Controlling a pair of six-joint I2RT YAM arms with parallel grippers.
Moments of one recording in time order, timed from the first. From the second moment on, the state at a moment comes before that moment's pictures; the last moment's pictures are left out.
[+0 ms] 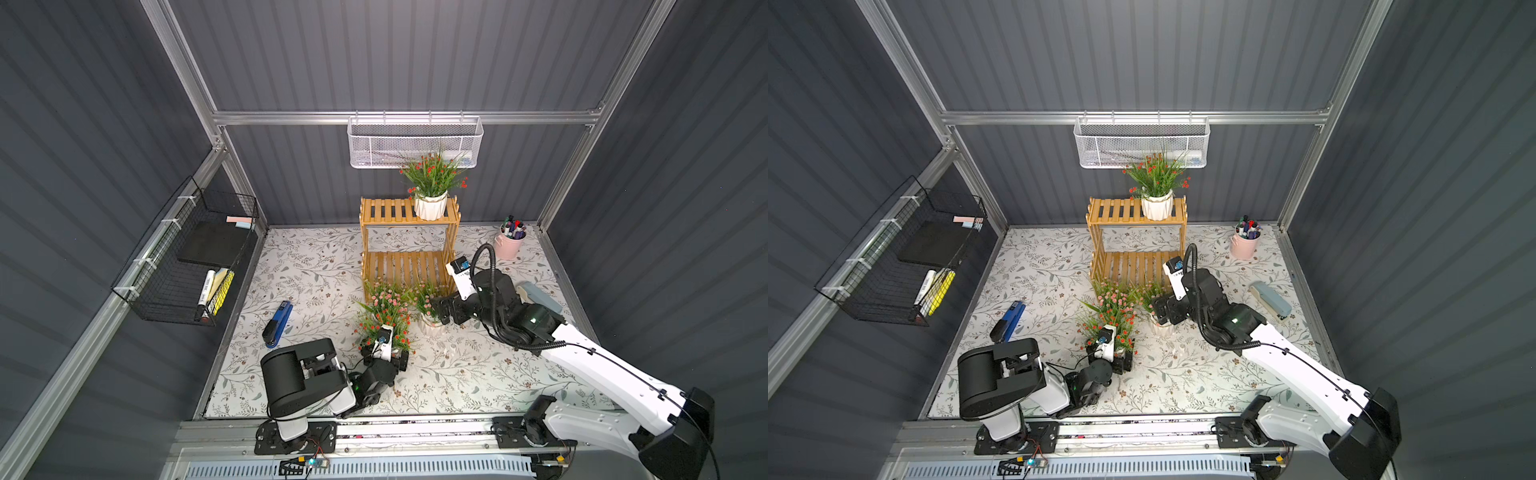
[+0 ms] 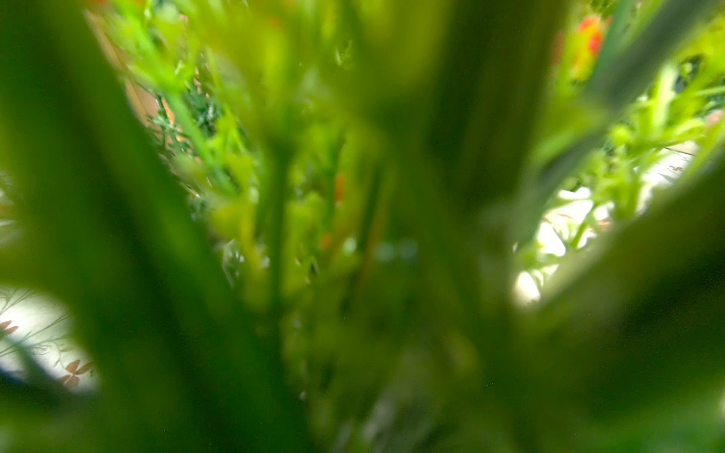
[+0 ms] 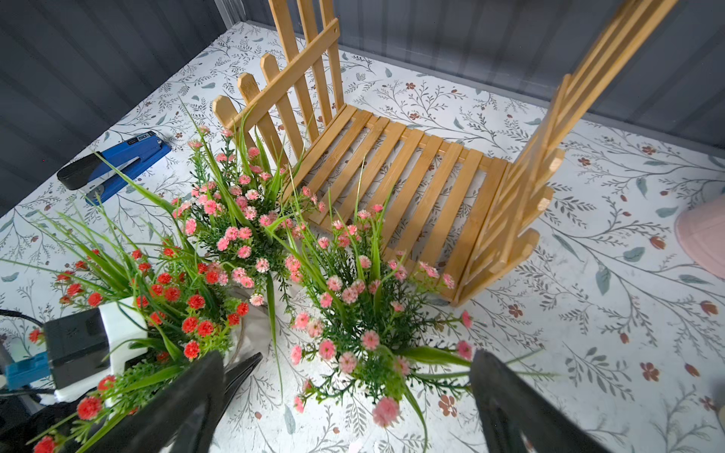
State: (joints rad) left arm -1.13 1.77 0.25 1.12 -0.79 -0.33; right arm 0.71 1.10 0.95 -0.44 0.07 0.15
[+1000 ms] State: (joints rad) left arm -1.13 1.17 0.41 0.27 -0.72 -0.41; right arm 0.71 1.08 0.95 -0.44 0.16 0.15
